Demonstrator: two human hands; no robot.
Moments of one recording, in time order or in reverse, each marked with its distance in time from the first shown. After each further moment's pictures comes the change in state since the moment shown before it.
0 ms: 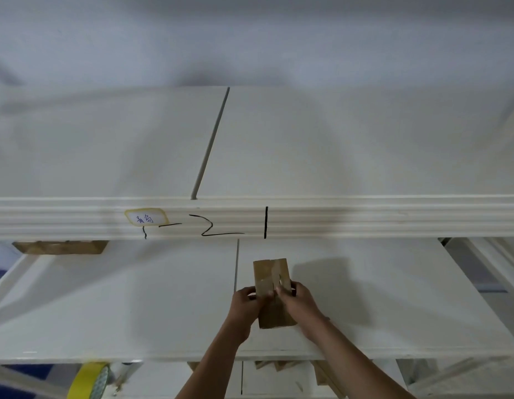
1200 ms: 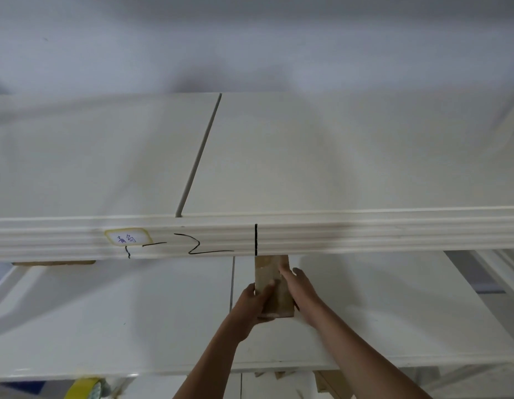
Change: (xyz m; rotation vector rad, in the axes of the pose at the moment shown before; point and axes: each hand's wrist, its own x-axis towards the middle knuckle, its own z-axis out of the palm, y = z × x) left_hand 0.007 0.027 0.016 0.039 -0.153 -0.070; right_hand 0.024 -0.041 -0.015 0.164 0.000 0.087
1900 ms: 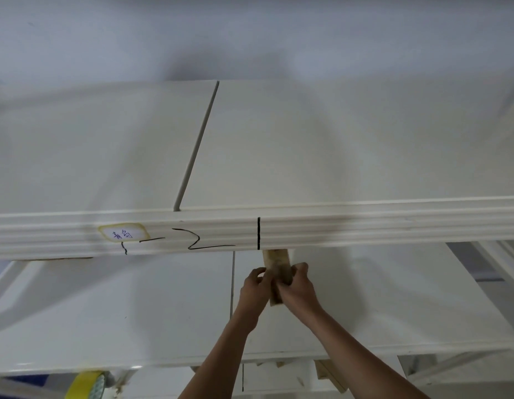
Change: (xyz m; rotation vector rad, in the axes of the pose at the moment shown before) left_hand 0.002 0.005 0.013 0.199 0.223 0.130; right_hand -0.021 0.017 0.007 -0.296 0.124 -0.270
